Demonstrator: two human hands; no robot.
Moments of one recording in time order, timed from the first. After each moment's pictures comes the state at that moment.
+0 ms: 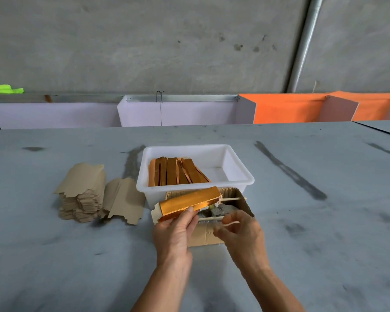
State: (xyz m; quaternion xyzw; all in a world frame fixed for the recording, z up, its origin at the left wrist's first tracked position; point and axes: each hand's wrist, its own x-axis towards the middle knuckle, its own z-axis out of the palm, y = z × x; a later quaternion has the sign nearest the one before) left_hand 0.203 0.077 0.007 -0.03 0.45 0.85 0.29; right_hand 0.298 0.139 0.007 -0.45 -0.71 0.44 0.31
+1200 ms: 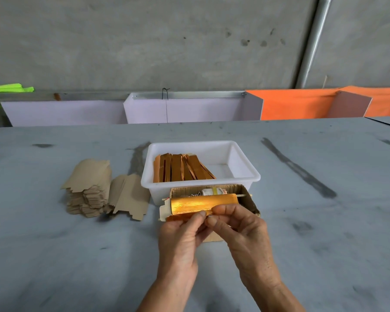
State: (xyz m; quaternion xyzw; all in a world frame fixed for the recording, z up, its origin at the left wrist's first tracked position) left_hand 0.223 0.060 0.020 0.11 0.47 0.83 0.29; right_hand 0.307 0.116 0.028 -0.21 -0.59 0.66 0.41
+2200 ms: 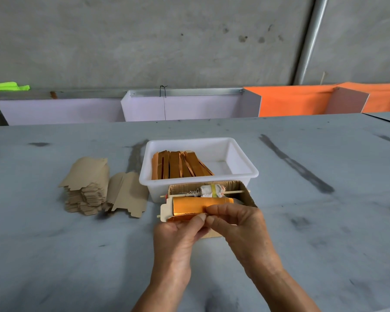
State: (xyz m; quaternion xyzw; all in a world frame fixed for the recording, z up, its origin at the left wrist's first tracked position) left_hand 0.223 0.049 0.016 0.18 0.50 0.81 0.26; right_hand 0.309 0.115 0.042 -0.30 -0.69 0.56 0.34
